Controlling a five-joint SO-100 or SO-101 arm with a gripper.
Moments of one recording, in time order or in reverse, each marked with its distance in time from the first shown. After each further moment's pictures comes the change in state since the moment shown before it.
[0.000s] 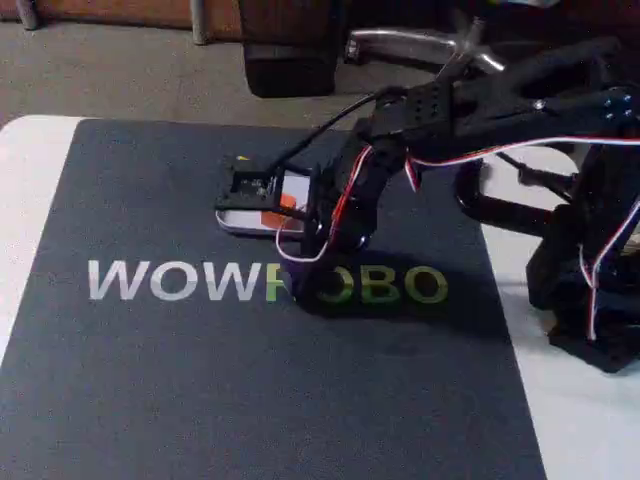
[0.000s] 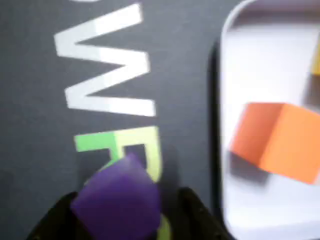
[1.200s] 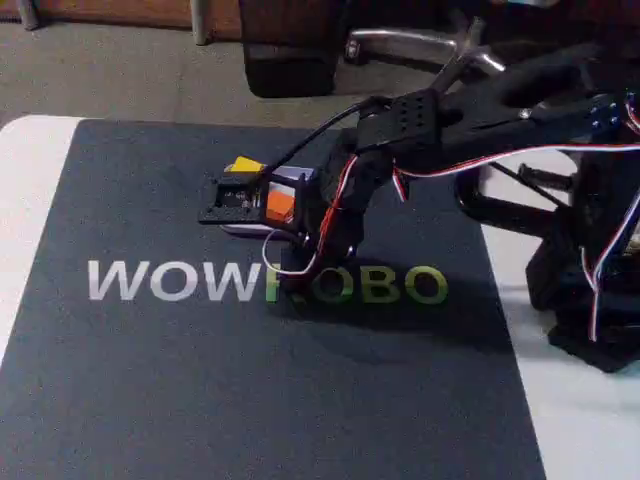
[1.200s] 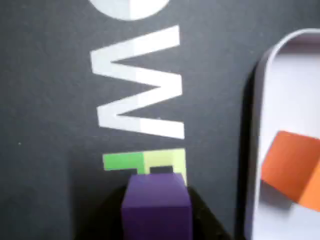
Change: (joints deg) arm -2.2 -4.5 -4.7 -0.2 0.6
